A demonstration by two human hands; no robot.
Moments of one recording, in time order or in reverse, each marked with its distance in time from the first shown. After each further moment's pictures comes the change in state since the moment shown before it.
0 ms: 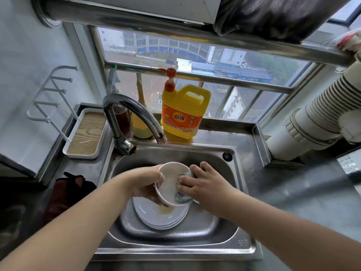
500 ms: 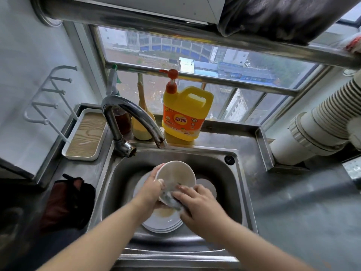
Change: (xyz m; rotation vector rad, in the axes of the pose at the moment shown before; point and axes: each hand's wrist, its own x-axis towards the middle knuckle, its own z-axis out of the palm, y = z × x) left_hand 0.022 -0.031 0.025 -0.285 0.338 0.285; right_hand -0.003 -0.047 0.028 0.478 0.259 0.330
